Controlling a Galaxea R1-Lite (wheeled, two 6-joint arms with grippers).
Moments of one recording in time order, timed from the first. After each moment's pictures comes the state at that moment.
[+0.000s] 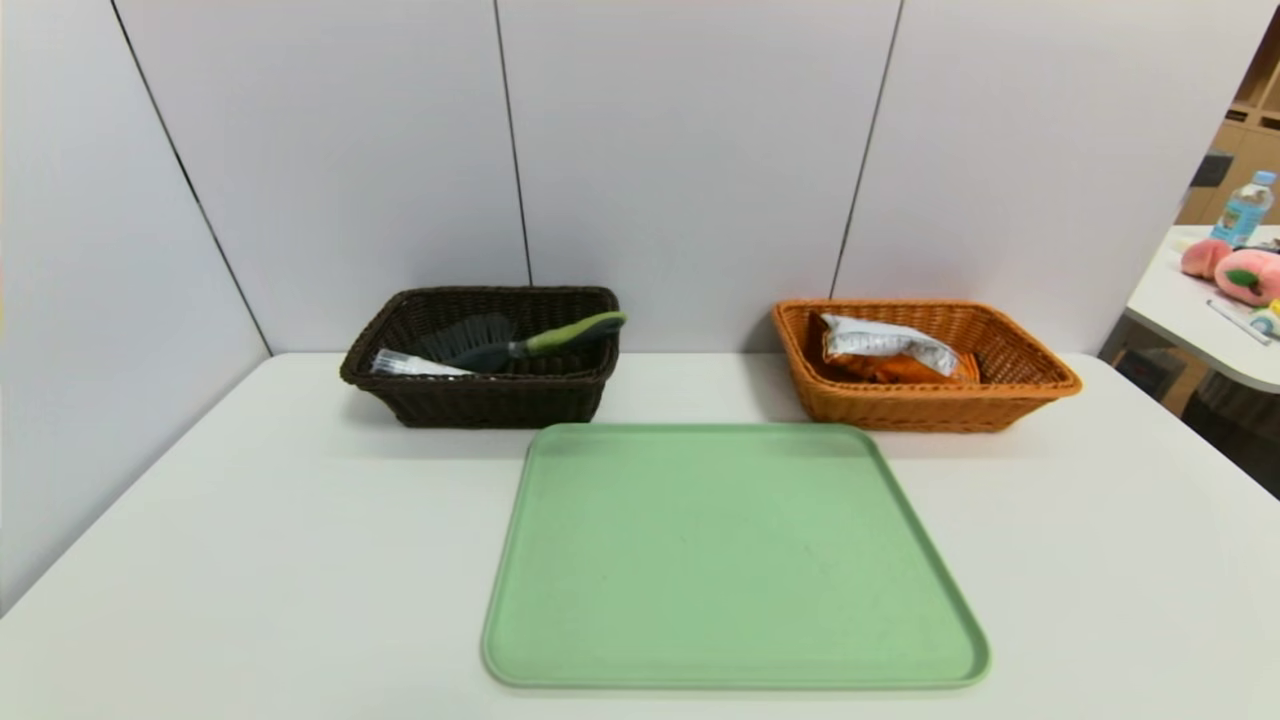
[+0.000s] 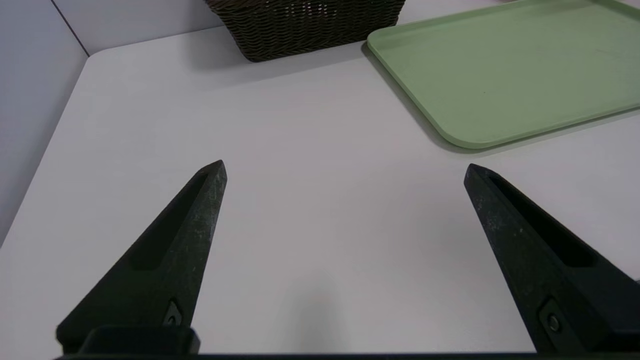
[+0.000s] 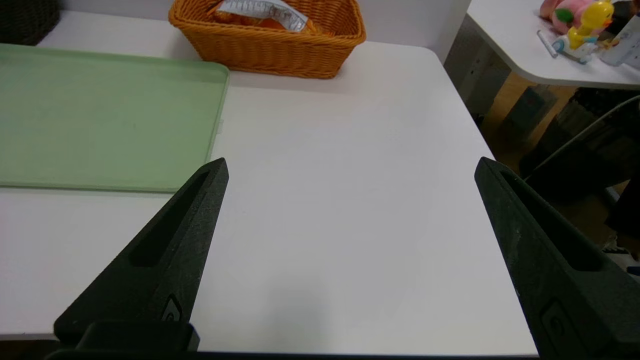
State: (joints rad) left arm 0.01 0.14 -0.27 0.20 -0.27 0.09; right arm -0.01 0.18 -0.73 0.64 -0.08 -0.13
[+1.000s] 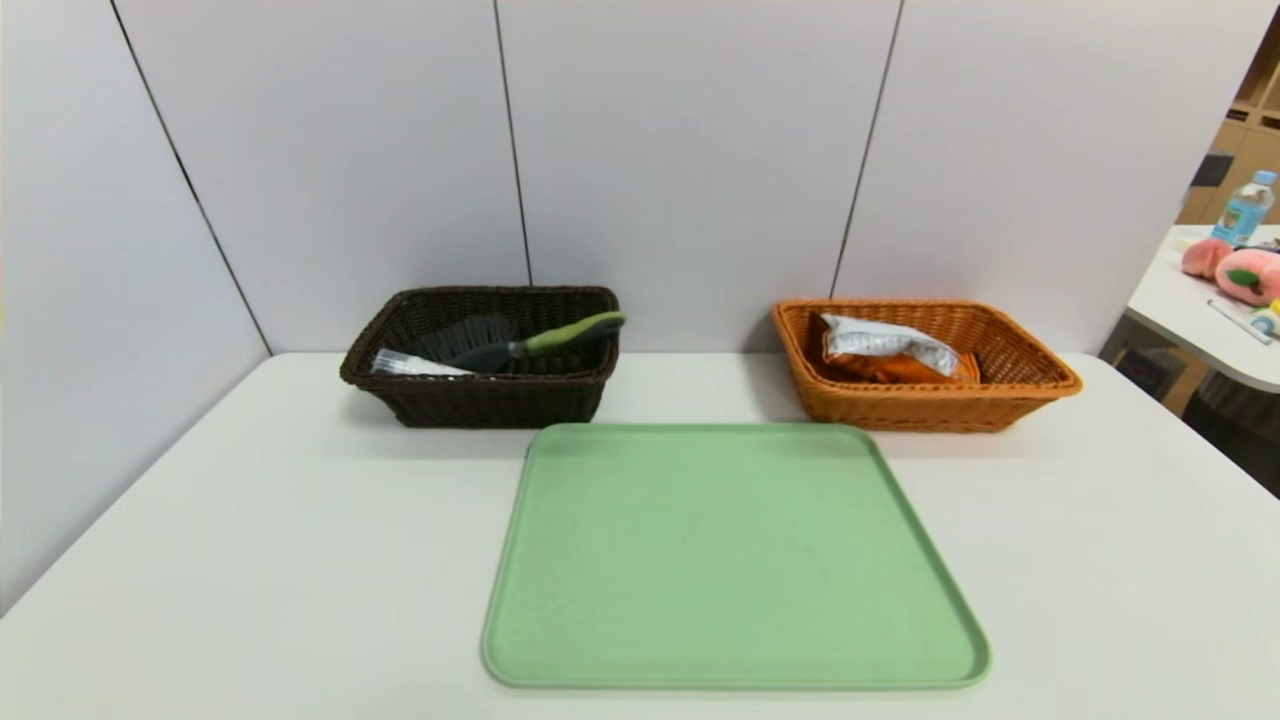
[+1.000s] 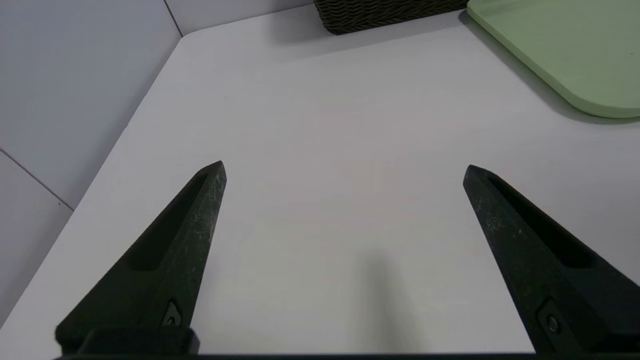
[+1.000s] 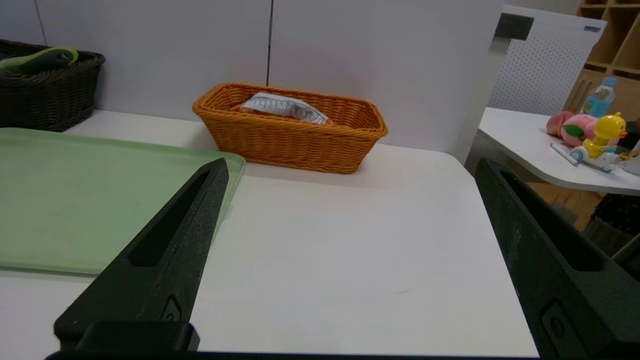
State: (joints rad) left arm 0.00 0.00 -0.01 0.02 -0.06 0.16; right arm 0.00 0.00 -0.04 -0.22 -0.01 -0.14
